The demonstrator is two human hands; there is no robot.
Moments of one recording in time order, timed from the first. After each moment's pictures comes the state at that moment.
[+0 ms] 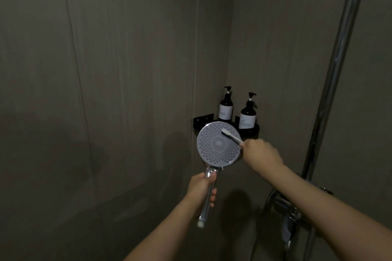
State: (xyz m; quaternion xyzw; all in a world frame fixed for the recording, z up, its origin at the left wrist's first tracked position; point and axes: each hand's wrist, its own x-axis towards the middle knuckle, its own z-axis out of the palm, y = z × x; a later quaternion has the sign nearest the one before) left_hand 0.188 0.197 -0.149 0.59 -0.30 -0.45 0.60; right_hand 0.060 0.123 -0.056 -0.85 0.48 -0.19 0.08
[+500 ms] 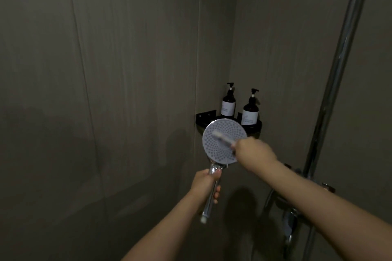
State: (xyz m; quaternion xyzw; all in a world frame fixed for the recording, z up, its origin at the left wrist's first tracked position) left_hand 0.182 0.203 -0.151 0.60 -0.32 -0.44 0.59; right_hand 0.072 0.138 -0.054 -0.84 0.47 -0.23 0.11
